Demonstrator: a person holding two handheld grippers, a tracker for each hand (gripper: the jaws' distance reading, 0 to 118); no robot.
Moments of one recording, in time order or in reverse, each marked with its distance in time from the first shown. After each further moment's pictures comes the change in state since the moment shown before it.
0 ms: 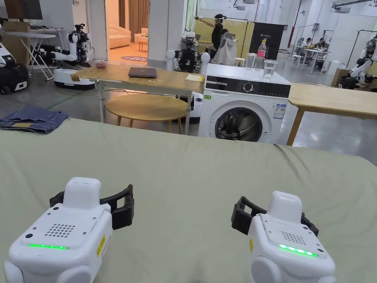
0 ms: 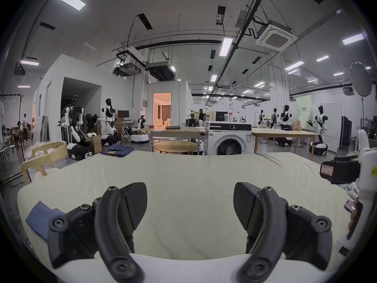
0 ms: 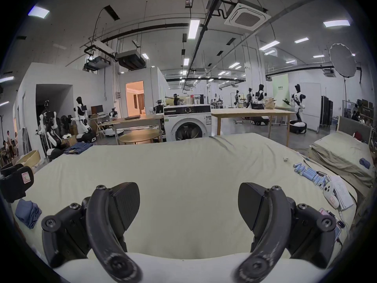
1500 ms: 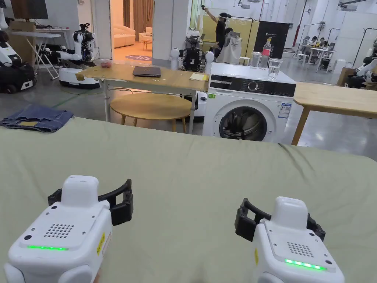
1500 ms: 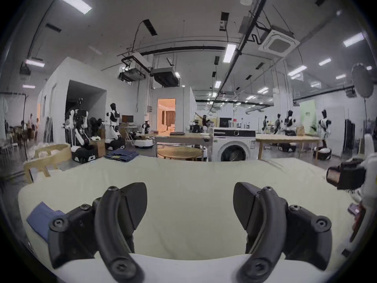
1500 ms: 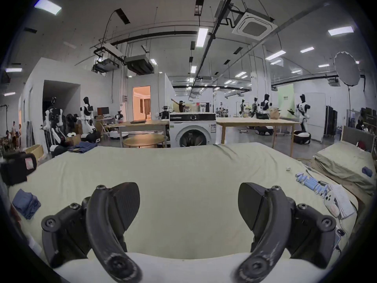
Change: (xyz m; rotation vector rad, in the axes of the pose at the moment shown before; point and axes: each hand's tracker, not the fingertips) left arm -0.003 -0.001 0.001 0.050 0.036 -0.002; right arm 0.002 -0.009 0.006 0.064 0.042 0.053
